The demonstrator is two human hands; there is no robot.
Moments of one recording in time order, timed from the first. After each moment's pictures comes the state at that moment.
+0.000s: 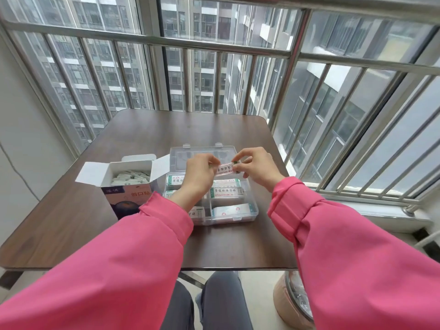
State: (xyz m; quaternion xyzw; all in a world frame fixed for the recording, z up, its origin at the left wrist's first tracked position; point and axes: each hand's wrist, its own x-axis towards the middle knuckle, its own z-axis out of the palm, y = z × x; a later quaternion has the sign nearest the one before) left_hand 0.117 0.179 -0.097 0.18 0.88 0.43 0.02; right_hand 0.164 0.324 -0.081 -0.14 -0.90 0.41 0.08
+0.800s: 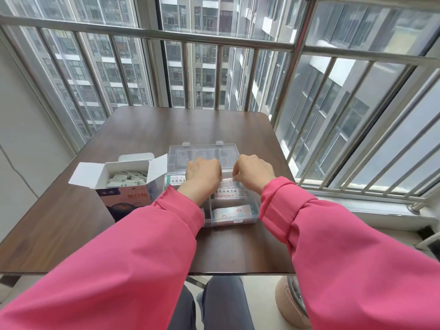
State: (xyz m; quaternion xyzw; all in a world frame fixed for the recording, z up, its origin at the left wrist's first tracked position) left_hand 0.102 0.197 -0.106 0.24 0.97 0.08 0.03; right_hand 0.148 0.314 -0.096 -0.14 -0.99 0.10 0.00
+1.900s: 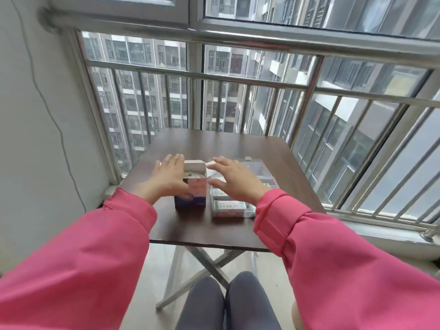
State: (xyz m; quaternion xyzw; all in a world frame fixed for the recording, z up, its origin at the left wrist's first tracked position) left_hand 0.116 0.000 -0.065 0.21 0.98 0.05 0.04; right_hand 0.197 0.169 -0.044 0.09 -0.99 0.10 0.05
